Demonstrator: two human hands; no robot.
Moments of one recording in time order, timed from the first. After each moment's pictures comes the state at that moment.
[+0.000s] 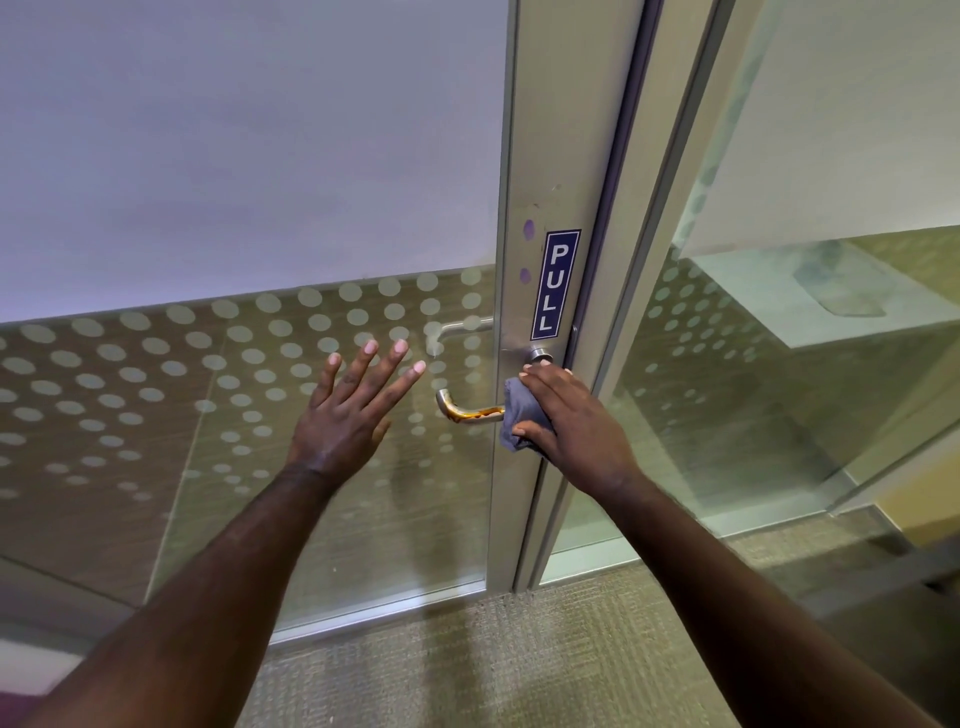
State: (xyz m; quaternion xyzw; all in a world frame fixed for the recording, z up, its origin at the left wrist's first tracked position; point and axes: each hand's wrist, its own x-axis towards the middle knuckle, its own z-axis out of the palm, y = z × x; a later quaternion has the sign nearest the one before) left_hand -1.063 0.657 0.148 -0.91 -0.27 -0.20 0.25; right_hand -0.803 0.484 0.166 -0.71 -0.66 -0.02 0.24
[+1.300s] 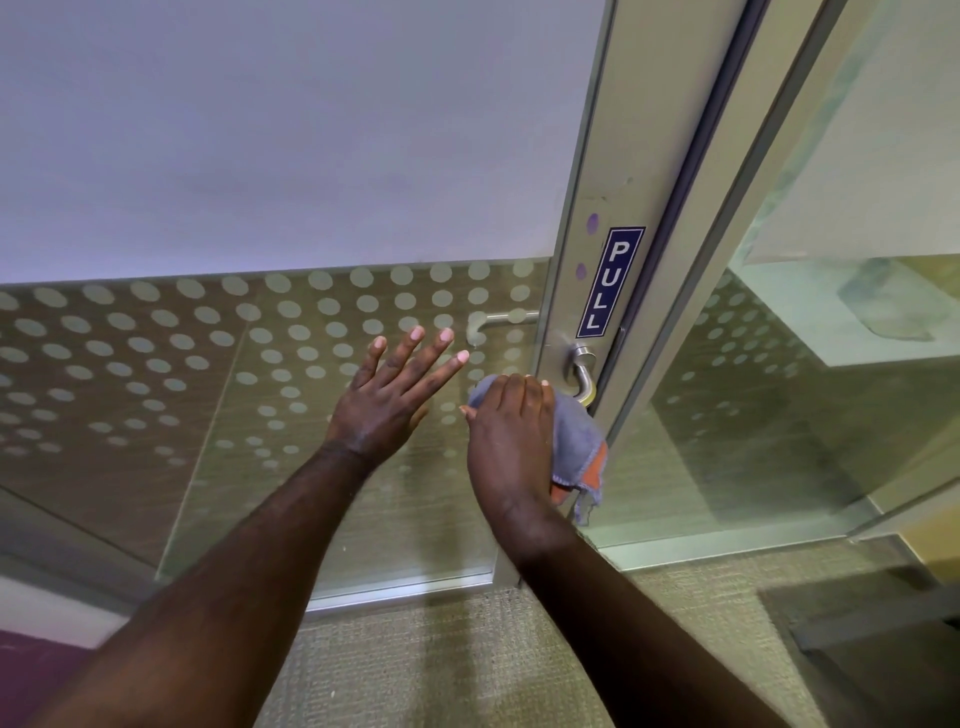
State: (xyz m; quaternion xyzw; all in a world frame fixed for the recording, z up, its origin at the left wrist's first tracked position) left_hand -1.062 0.658 0.148 -0.91 -0.27 -0.20 0.26; right_hand -0.940 0.525 0.181 -0.83 -0.53 -0.15 0.07
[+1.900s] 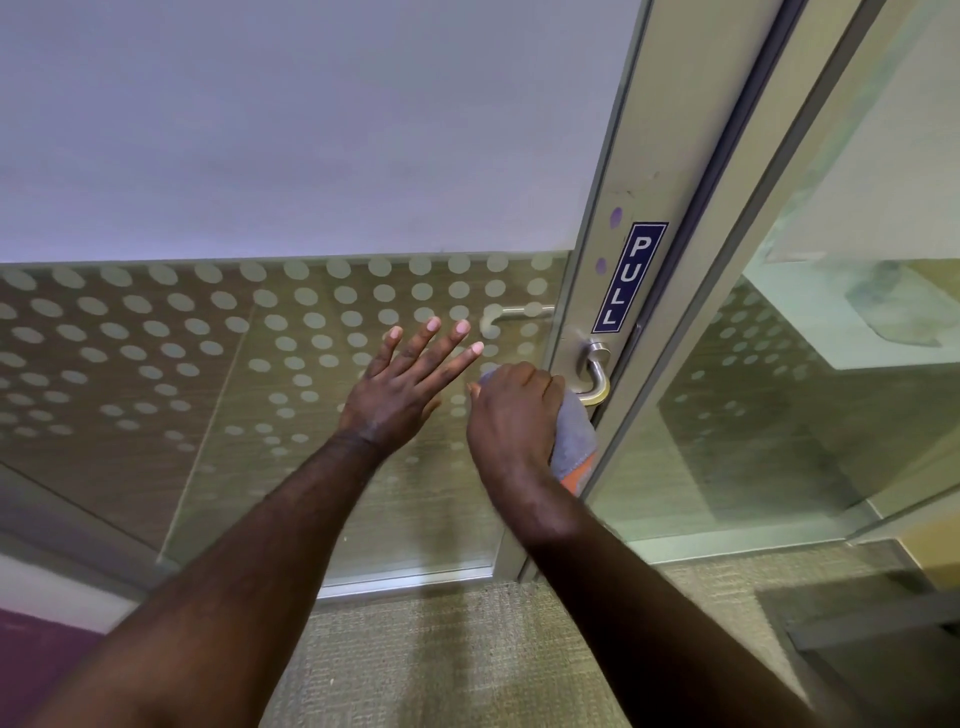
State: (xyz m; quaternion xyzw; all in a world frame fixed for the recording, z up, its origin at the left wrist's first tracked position) left_hand -1.063 0.659 0.148 -0.91 -0.26 -0.20 0.25; right_hand -0.948 0.545 0.200 -0.86 -0.50 -0.10 0.00
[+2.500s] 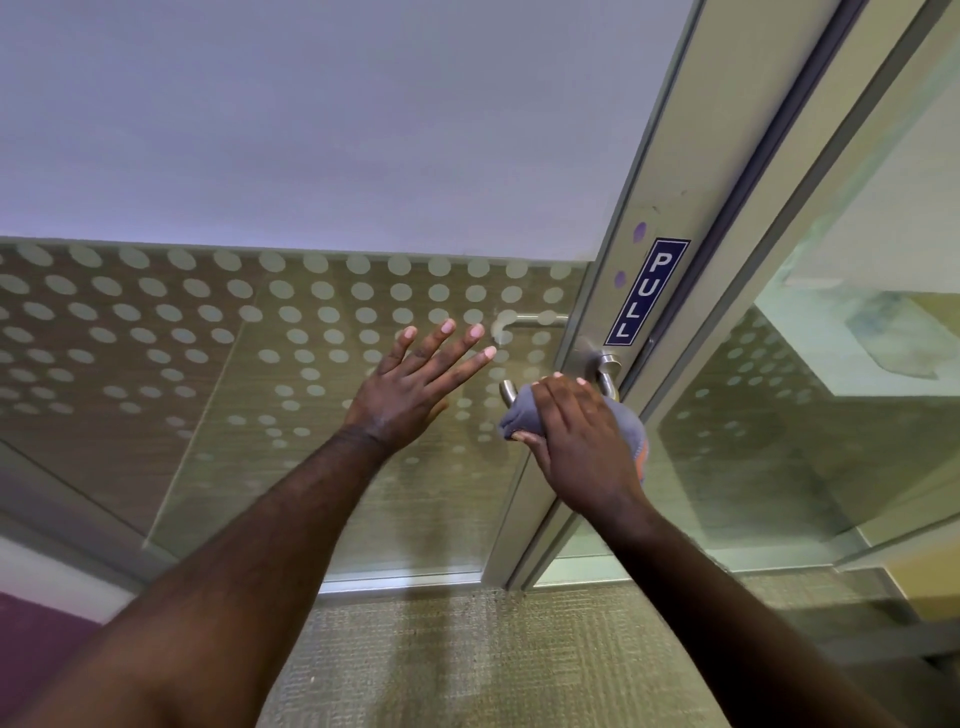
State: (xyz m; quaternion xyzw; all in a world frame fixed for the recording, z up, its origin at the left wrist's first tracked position) left_hand -1.065 0.659 0.152 -0.91 -0.24 -0.21 0.26; right_hand -0.869 0.503 0.168 -0.70 -0.69 -0.16 0.12
